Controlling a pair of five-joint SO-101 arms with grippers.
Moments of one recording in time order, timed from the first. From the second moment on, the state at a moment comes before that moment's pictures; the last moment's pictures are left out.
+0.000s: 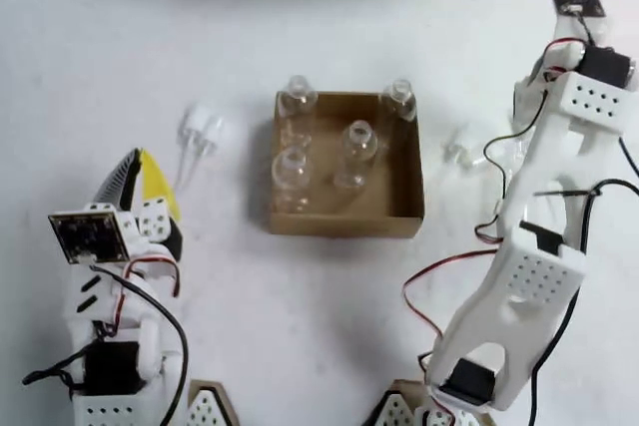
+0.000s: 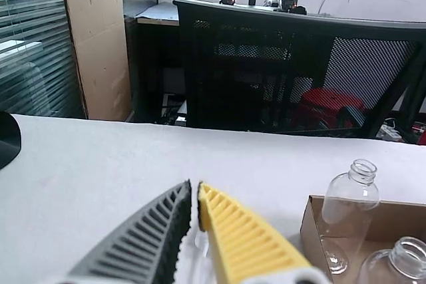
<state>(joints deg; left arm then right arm) -8.6 -104.3 85.8 35.2 5.1 19.3 36.4 -50.5 90.4 19.6</state>
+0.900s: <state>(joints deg) -8.6 -104.3 86.5 33.5 5.1 19.4 52.5 -50.5 80.3 24.3</state>
